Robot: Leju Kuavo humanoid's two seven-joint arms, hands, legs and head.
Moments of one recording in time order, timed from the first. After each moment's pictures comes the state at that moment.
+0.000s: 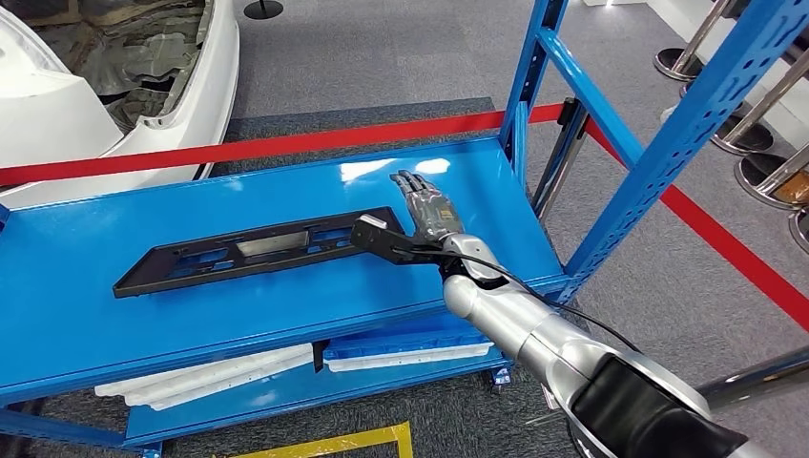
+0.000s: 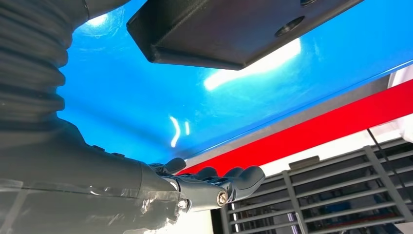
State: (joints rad) left arm -0.12 -0.05 -1.01 -0.25 1.45 0.02 -0.28; right arm -0.76 -0.09 0.81 -0.90 0.40 -0.29 0.22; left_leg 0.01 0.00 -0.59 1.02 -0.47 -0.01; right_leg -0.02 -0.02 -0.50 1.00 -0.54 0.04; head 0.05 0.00
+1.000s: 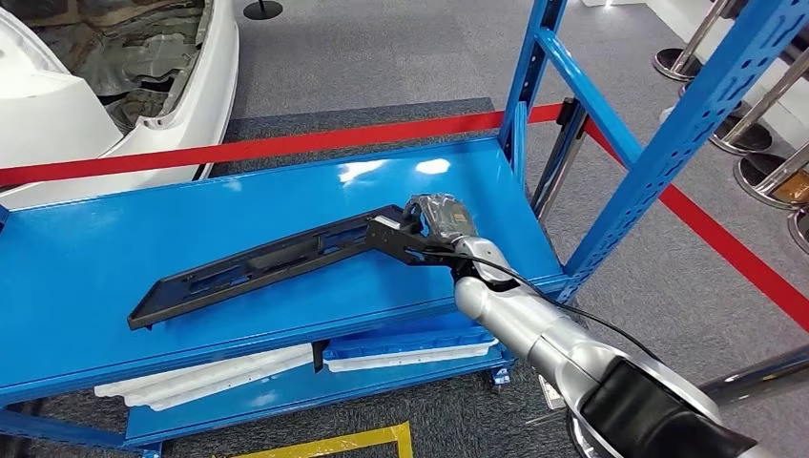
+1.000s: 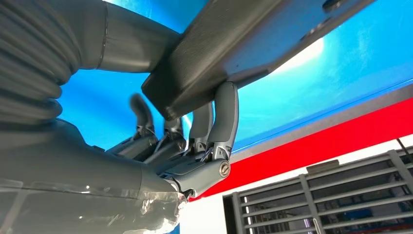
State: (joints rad) left arm -0.12 -0.05 -1.01 -0.25 1.44 0.02 -0.28; right arm -0.73 -0.12 0.80 -0.90 0.39 -0.24 0.24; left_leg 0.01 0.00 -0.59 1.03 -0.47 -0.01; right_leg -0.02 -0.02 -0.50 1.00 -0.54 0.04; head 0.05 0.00
